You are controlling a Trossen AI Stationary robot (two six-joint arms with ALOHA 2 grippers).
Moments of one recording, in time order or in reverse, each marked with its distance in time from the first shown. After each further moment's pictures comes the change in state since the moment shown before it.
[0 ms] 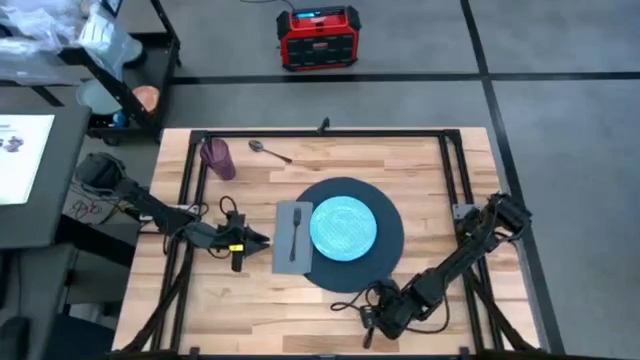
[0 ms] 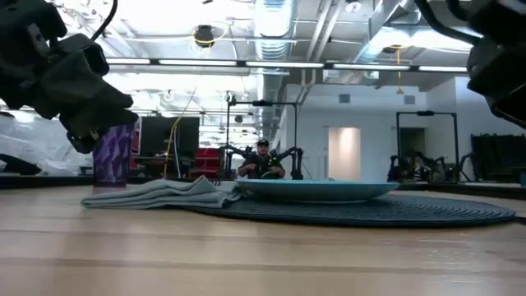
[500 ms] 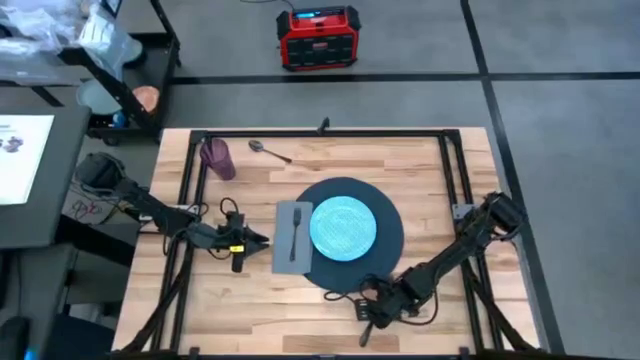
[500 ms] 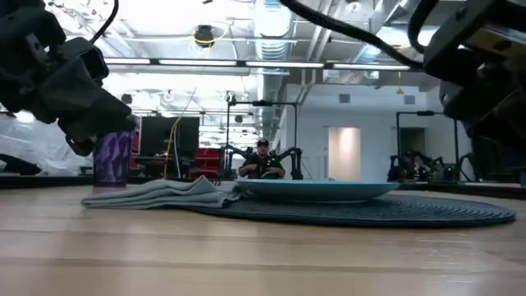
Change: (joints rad) left arm 0.000 0.000 0.000 -0.040 -0.003 0.013; right arm -0.057 0.076 0.005 0.029 -0.167 0.000
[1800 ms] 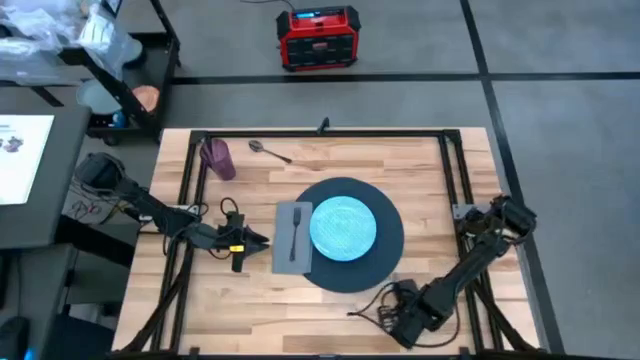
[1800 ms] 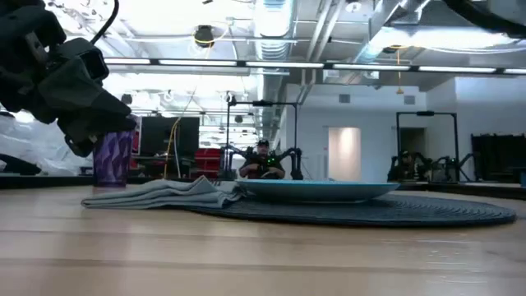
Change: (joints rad) left arm 0.000 0.000 0.000 0.002 0.004 -0.015; right arm 0.181 -0.110 0.047 -0.454 0.112 0.172
